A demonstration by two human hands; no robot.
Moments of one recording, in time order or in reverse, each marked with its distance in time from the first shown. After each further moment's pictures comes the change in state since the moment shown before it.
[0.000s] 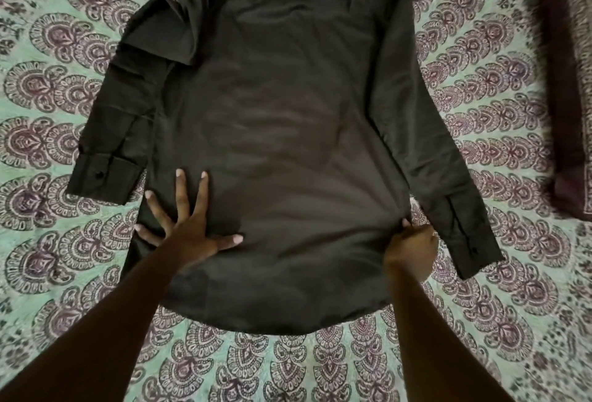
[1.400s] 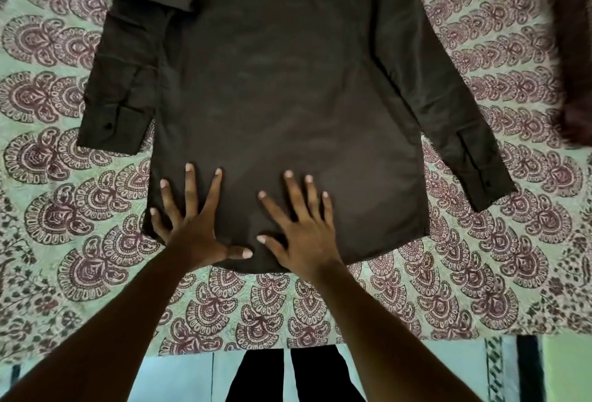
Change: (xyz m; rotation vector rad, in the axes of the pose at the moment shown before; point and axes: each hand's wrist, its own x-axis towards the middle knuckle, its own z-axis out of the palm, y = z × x) left_hand -0.060 -0.055 0.049 0.203 0.040 0.130; right_hand -0.187 0.023 0.042 -0.407 -0.390 -1.230
